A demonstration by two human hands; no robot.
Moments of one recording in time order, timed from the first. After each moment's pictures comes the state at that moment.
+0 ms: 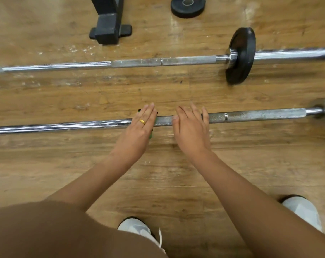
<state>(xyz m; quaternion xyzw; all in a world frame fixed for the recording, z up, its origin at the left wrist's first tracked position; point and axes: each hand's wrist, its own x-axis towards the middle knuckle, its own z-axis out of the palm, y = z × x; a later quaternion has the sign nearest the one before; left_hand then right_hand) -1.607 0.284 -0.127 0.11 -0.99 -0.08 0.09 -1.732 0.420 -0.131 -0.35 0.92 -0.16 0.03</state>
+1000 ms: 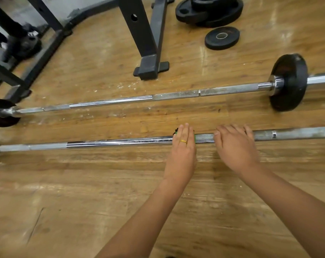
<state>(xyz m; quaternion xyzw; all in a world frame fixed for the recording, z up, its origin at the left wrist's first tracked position) -1.640 0.282 -0.130 0.22 -0.96 -0.13 0.11 -1.774 0.389 -0.131 -0.36 0.92 -0.15 0.03</state>
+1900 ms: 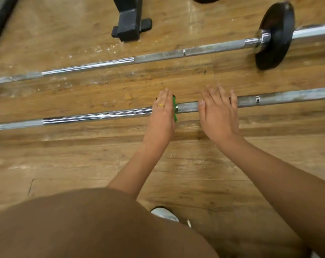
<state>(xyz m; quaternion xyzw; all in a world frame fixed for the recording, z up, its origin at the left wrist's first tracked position) -1.626 0.282 -0.120 0.25 -0.95 -0.17 0.12 -1.743 0.408 -0.136 -0.36 0.92 -0.17 -0.01</state>
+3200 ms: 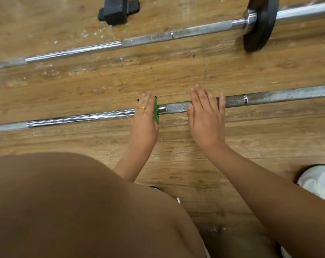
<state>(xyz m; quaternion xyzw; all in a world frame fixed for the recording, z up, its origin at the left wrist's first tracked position) -1.576 0.318 -0.118 0.31 -0.92 -0.19 0.12 -1.691 0.451 -0.147 -0.36 0.91 -0.18 -0.04</state>
